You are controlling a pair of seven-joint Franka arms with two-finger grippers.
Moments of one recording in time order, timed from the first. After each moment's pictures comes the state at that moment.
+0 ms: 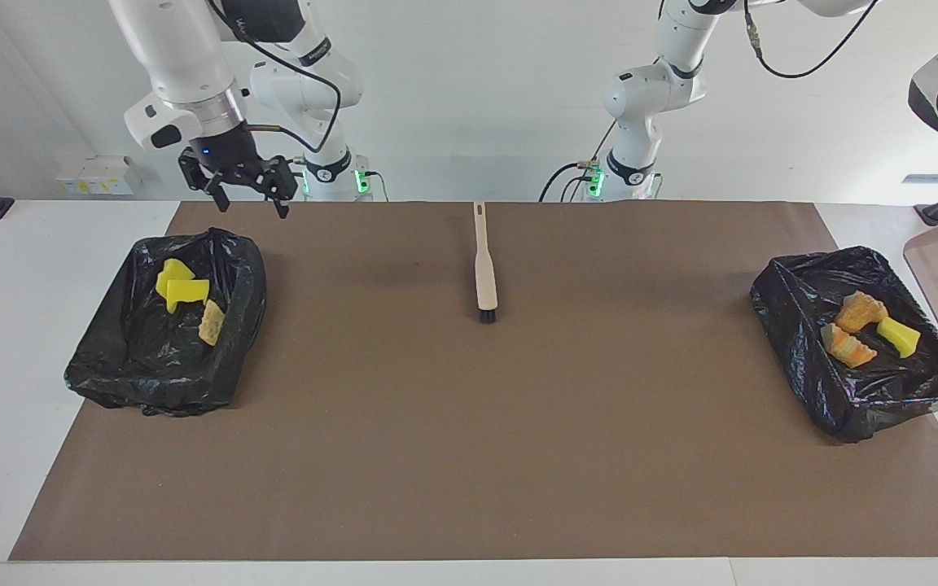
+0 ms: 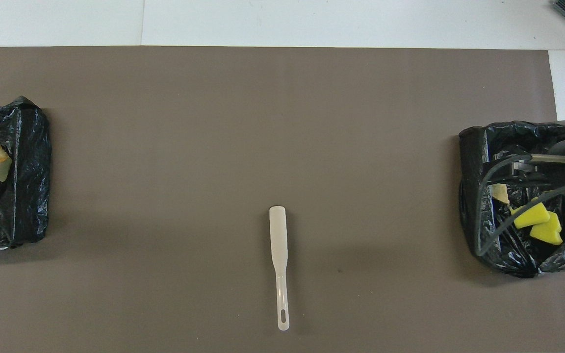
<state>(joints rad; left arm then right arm) 0.24 0.14 0.03 -1.54 1.15 2.02 1.67 -0.04 -0.09 0.05 -1.70 -0.01 1.60 0.12</state>
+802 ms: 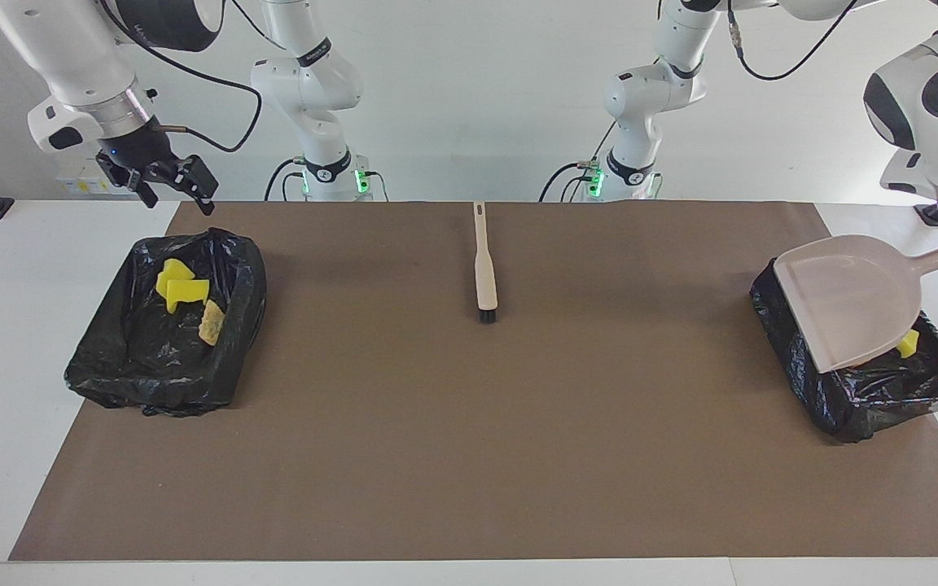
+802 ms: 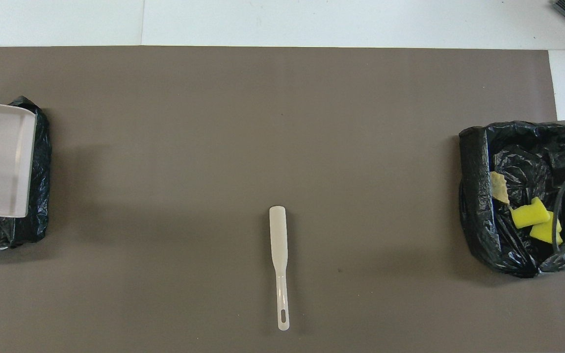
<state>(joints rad) 0.23 0.14 -0.14 -1.55 0.72 1.74 1.62 -0.08 -0.10 -0.07 -1.71 -0.01 1.57 0.04</state>
